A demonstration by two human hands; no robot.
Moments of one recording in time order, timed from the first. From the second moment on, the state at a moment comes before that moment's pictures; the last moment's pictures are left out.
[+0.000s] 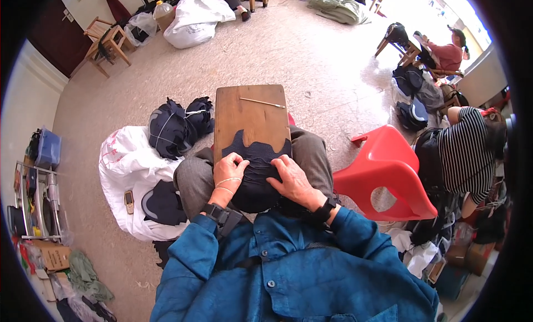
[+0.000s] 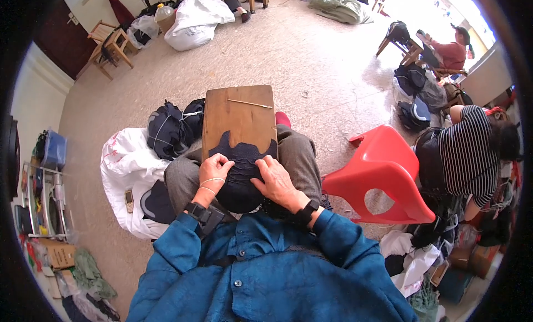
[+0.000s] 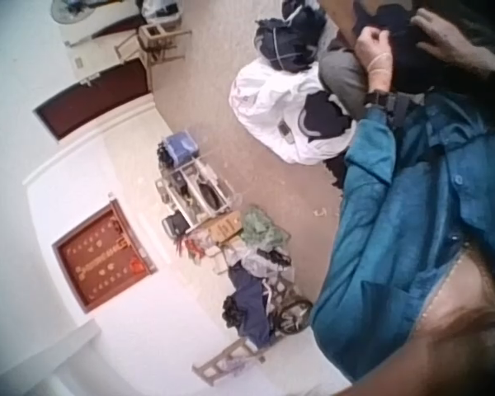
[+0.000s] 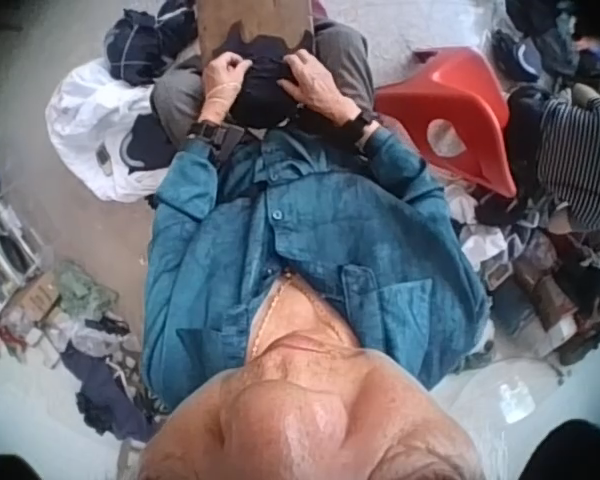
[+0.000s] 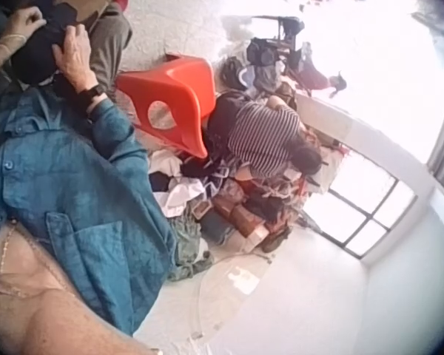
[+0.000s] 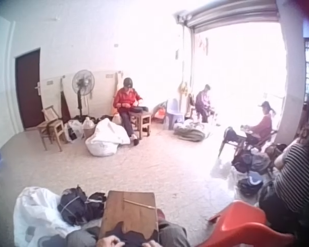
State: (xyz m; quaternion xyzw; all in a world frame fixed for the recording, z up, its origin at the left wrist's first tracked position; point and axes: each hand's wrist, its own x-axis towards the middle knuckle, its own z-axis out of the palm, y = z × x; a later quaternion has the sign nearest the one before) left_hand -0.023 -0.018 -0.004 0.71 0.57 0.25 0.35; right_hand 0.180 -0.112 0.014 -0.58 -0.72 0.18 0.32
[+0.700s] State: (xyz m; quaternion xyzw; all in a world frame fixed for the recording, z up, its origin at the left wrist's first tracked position) left_hand -0.050 -0.044 -0.009 0.75 0.52 0.34 0.22; right_hand 0.194 -0.132 0.011 -0.59 -0.70 0.09 0.39
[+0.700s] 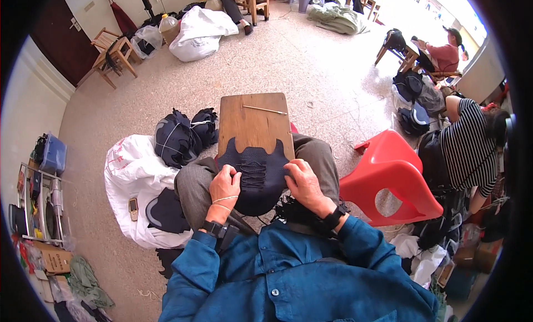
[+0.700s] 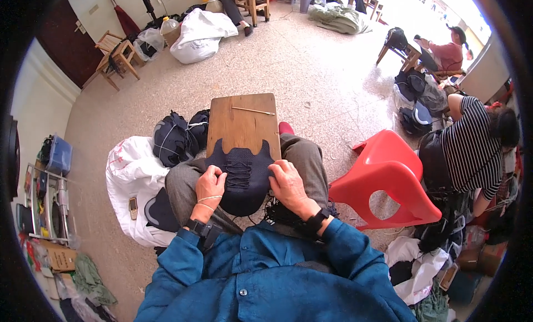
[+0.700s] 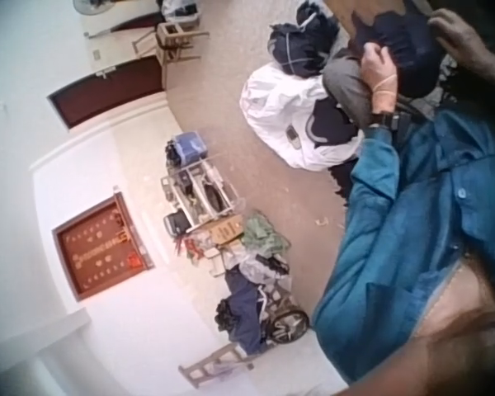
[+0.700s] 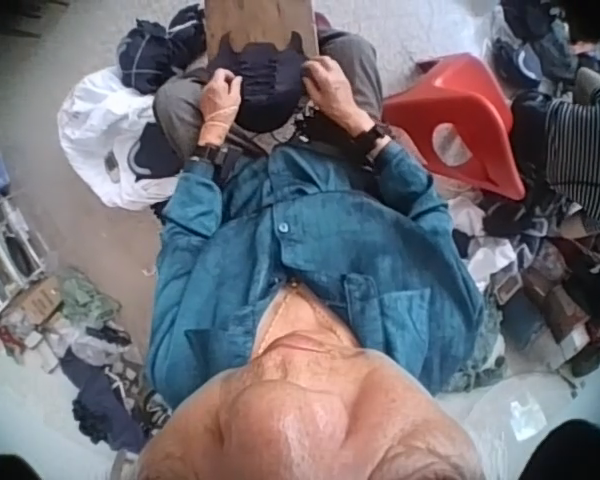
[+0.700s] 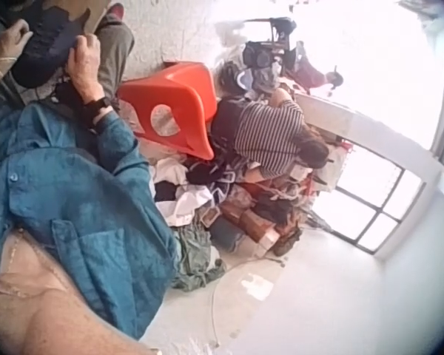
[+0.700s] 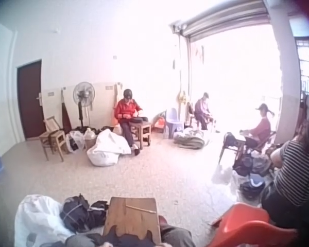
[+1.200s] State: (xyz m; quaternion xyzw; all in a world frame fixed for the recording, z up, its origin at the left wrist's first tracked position) left_hand -0.027 -0.030 -0.006 0.75 0.48 0.37 0.25; right_hand 0.166 -0.081 0.003 -0.58 -0.76 0.12 0.28
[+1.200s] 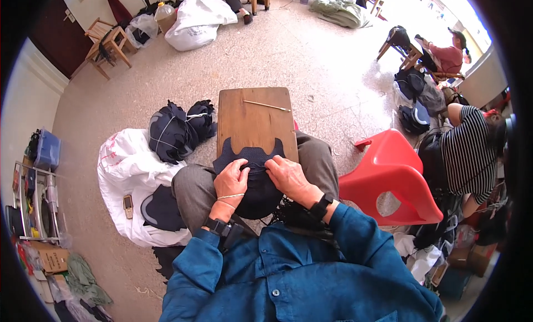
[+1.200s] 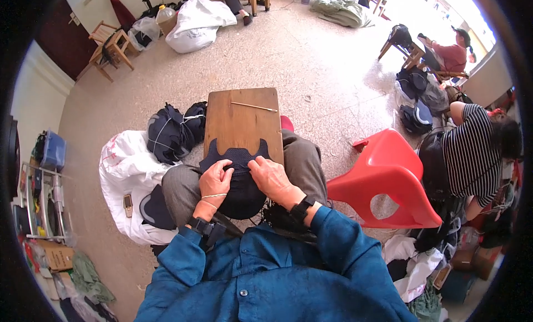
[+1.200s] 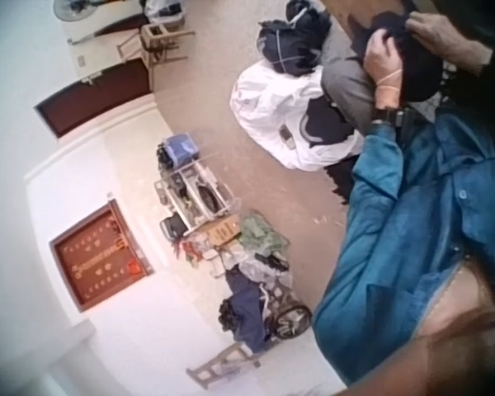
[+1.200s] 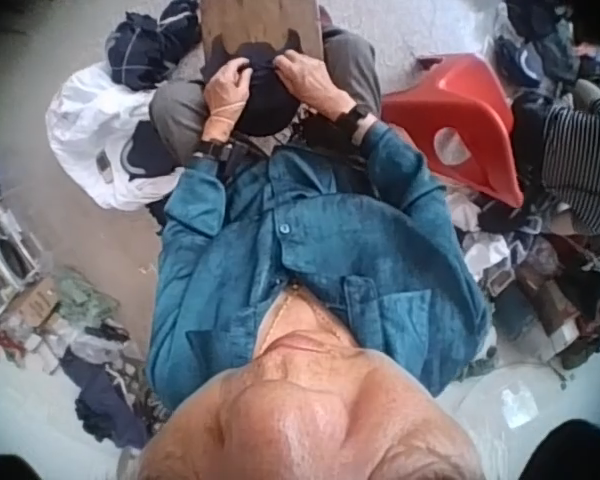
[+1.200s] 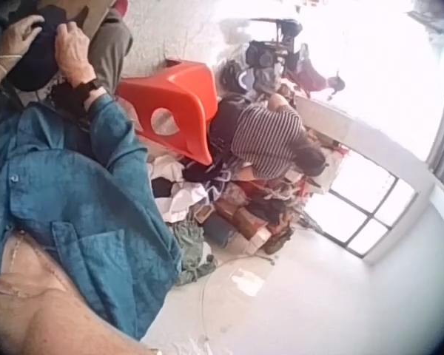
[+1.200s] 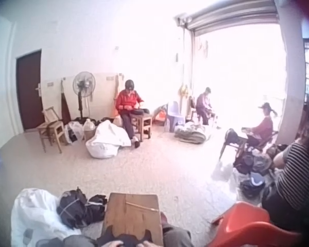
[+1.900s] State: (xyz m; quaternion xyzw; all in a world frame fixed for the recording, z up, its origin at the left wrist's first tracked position) left_hand -0.033 -0.021 -0.019 0.62 0.51 0.48 0.36; right_hand 0.170 -0.053 0.007 -0.55 -0.82 0.12 0.15
